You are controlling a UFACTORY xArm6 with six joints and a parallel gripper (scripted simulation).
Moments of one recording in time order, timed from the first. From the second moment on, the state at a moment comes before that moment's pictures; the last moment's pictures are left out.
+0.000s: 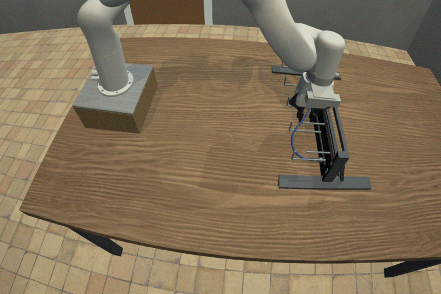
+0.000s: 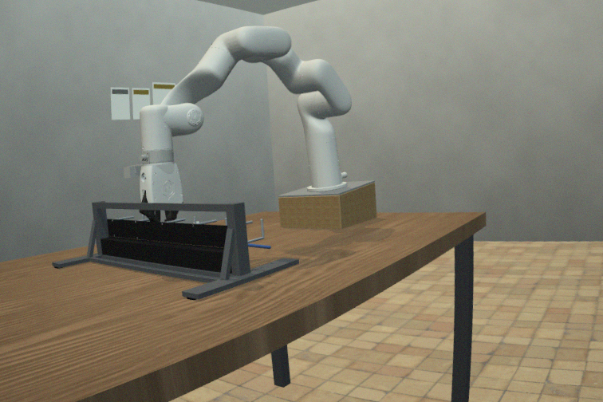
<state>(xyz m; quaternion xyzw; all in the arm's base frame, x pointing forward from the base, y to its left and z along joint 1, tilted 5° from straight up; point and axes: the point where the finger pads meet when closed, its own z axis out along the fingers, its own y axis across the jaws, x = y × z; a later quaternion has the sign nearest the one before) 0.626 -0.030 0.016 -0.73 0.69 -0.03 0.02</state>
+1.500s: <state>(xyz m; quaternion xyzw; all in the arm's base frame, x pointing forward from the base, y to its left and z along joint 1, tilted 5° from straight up) 0.622 -0.029 0.072 -0.73 0.69 -0.03 0.02</state>
